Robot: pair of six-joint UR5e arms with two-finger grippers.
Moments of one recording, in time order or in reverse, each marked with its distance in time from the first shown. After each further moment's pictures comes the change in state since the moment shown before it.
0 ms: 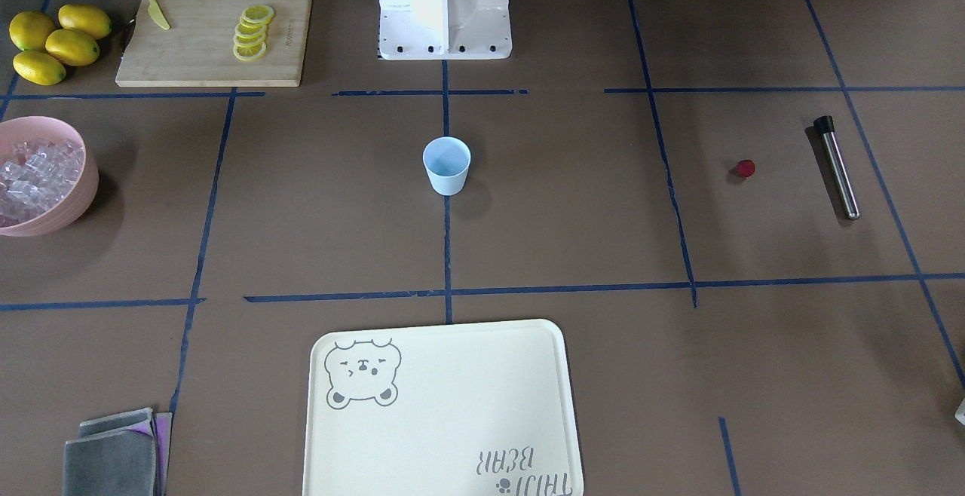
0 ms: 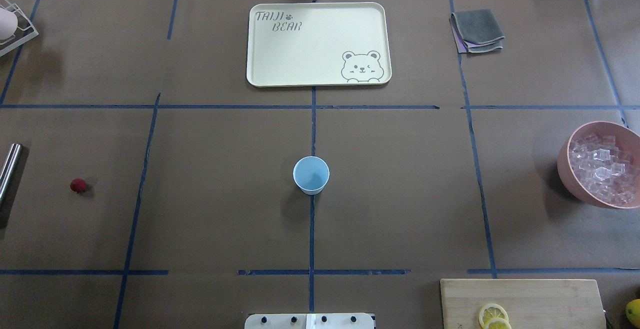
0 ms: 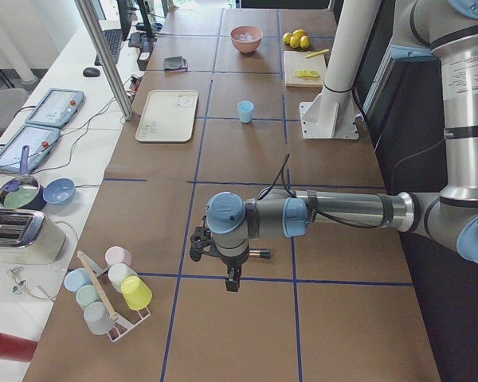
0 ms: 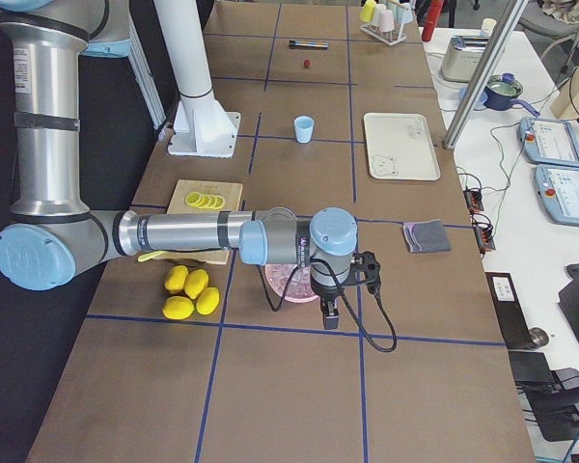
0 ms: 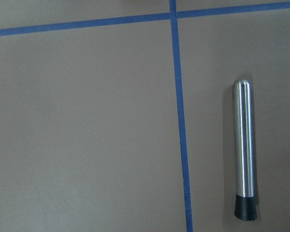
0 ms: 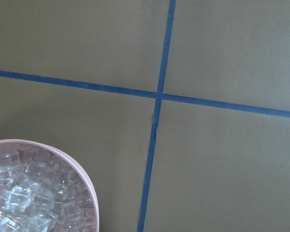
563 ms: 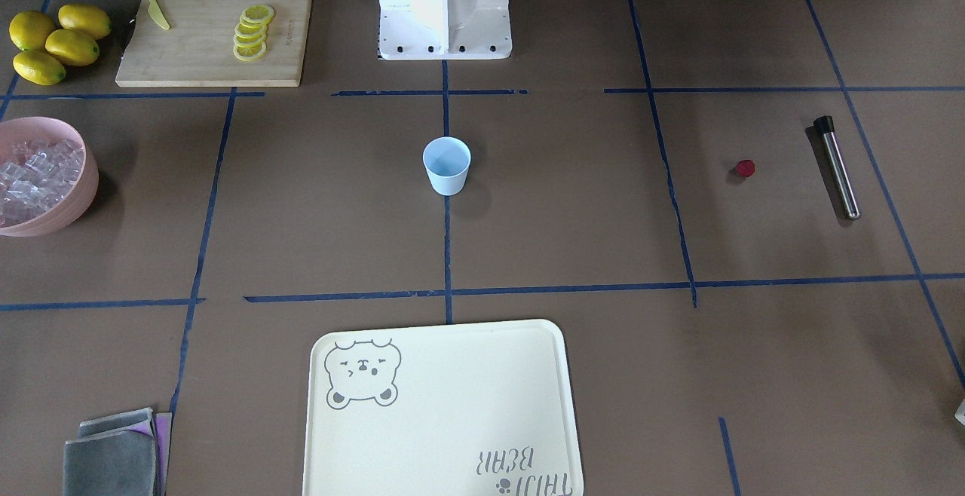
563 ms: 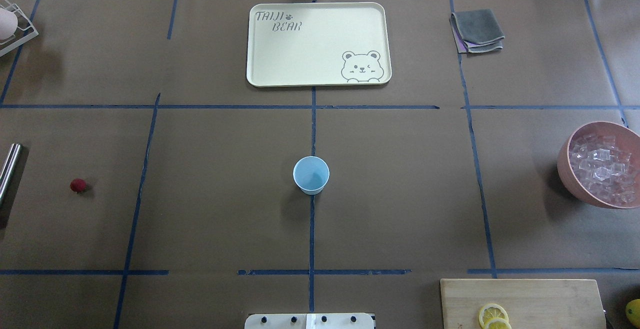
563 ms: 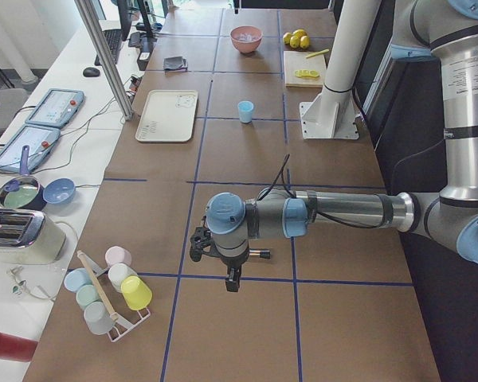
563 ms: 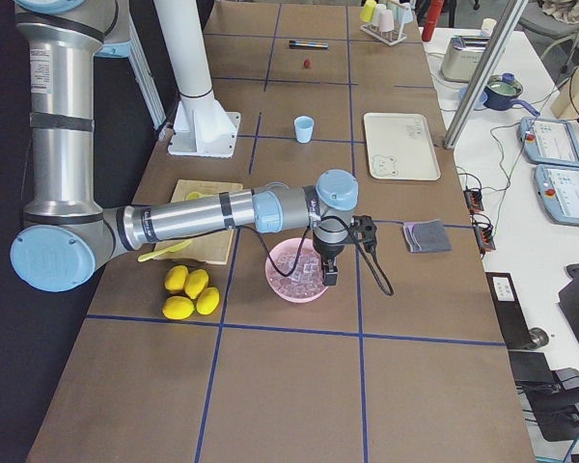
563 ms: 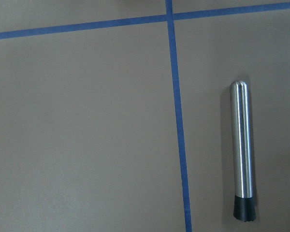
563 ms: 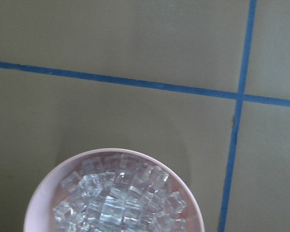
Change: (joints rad) left arm 0.001 0.000 0.003 -0.001 -0.001 0.001; right arm -0.204 -0.001 0.123 0.018 0.006 0.240
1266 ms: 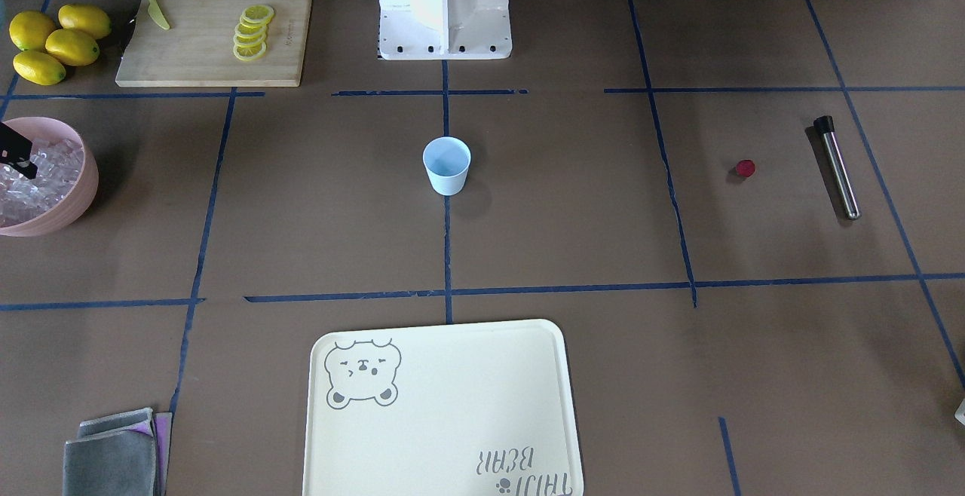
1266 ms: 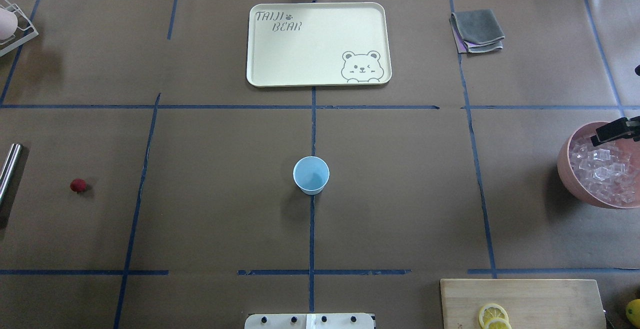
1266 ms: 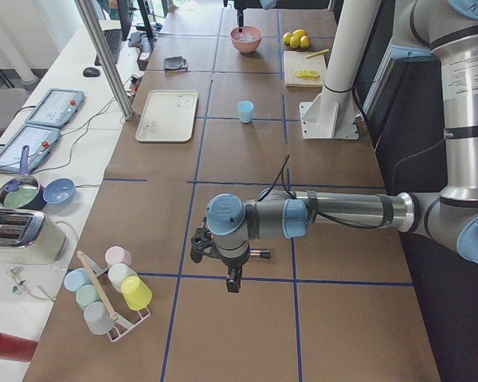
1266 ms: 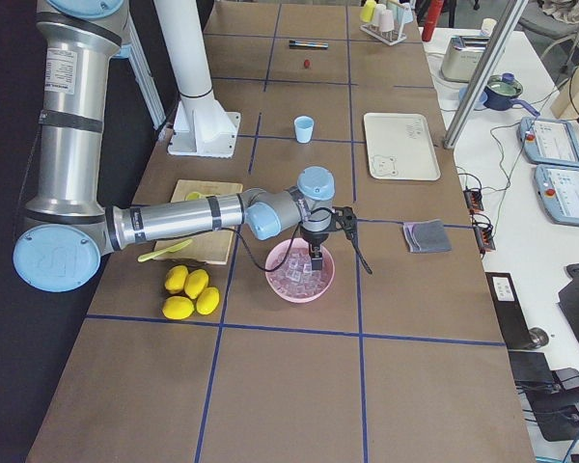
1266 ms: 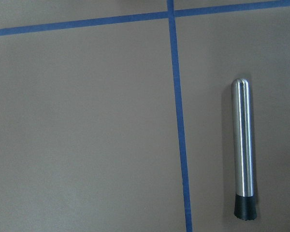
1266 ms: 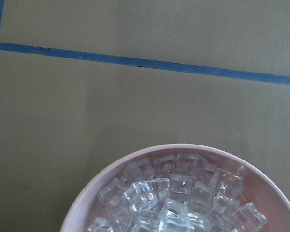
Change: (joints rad) left arm 0.003 0.001 0.003 0.004 0.000 0.000; right arm -0.212 -0.084 -0.011 0.323 -0.097 0.324
